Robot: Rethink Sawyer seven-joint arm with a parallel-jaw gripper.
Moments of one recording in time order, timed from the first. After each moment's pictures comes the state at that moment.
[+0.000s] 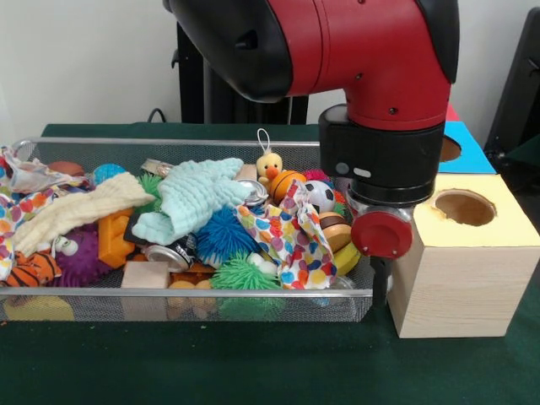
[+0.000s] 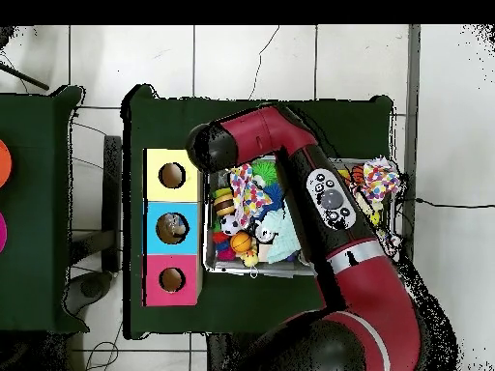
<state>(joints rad) -0.50 -0.40 0.79 1.23 -0.82 0.89 0.86</state>
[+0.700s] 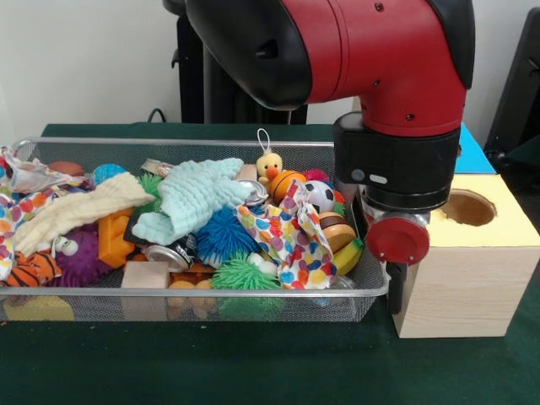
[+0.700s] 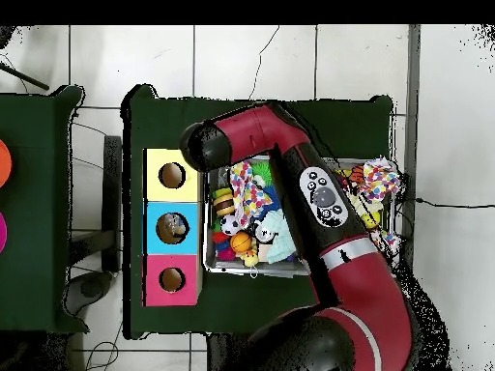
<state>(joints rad) -0.49 -0.39 0.79 1.22 -0.82 0.87 0.86</state>
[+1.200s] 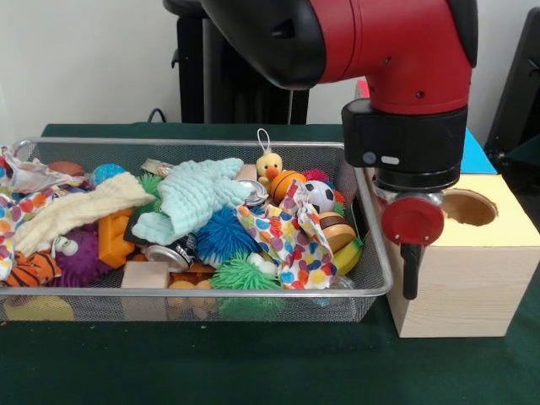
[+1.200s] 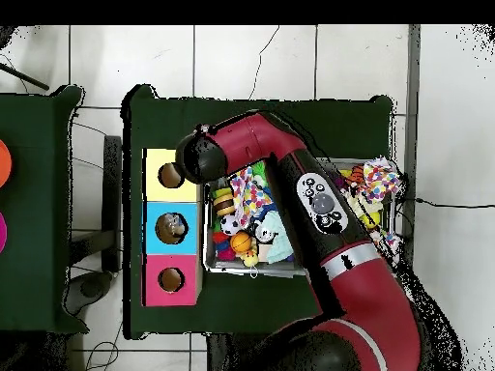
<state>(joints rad) -0.50 -0.45 0.79 1.33 -0.83 0.77 0.86</state>
